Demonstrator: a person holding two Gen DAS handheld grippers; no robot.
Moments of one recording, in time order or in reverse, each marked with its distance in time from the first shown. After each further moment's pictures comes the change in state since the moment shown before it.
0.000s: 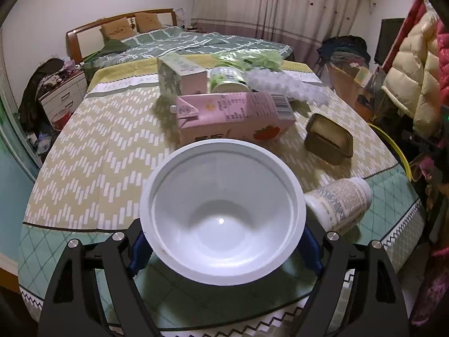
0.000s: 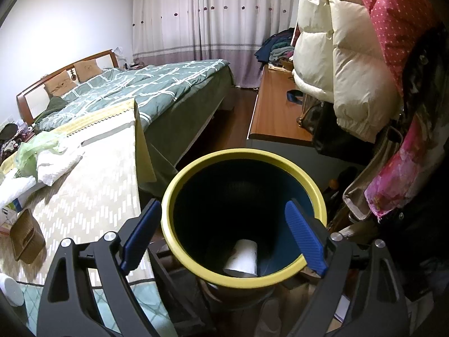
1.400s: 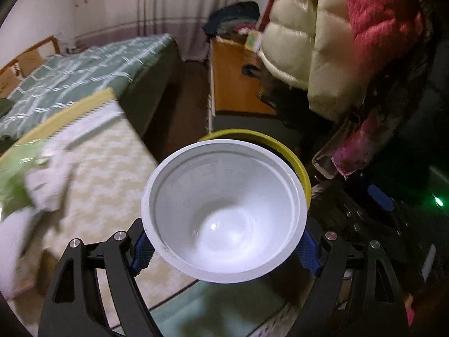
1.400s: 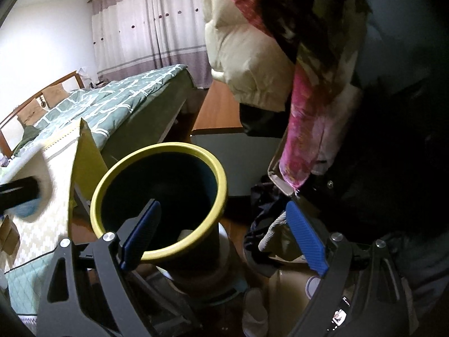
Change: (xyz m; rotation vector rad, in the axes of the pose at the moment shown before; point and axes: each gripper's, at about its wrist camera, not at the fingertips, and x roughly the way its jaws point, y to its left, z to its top) left arm 0.068 -0.345 0.109 0.391 0.103 -0.393; right arm -0.027 -0.126 -0.031 0.174 -0.007 -0.111
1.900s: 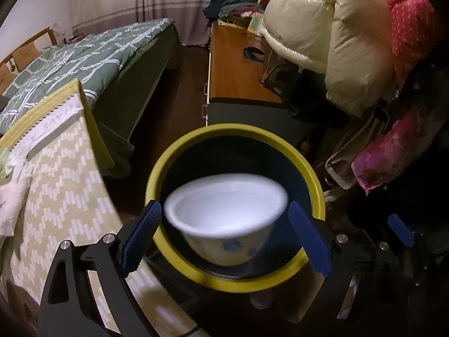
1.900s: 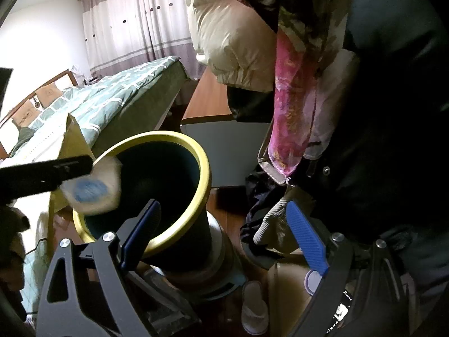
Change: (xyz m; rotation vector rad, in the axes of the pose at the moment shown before) left arm 0.078 -0.020 0.023 -0.012 0.053 0.032; right arm 0.024 -0.013 -0.005 0.025 0.050 -0.012
